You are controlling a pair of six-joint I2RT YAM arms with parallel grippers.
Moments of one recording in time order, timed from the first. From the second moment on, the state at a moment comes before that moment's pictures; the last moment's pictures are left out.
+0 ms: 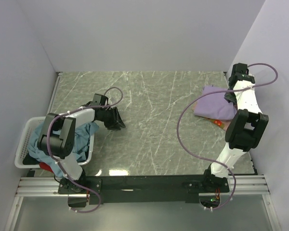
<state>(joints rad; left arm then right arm) -0.25 1.74 0.95 -0.31 0.51 -0.54 -0.28 1.83 1.65 -0.89 0.34 0.33</state>
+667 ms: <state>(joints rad) -0.26 1.50 1.19 -0.43 0.37 -0.56 -0.22 1.32 1.28 -0.77 0.23 0.36</state>
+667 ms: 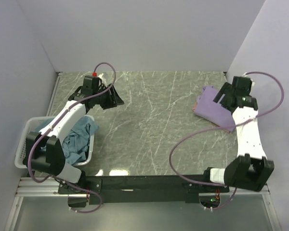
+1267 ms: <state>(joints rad) -0.26 1.15 1.11 -0.44 0.08 -0.67 0.22 1.03 0.87 -0.43 0.01 0.47</state>
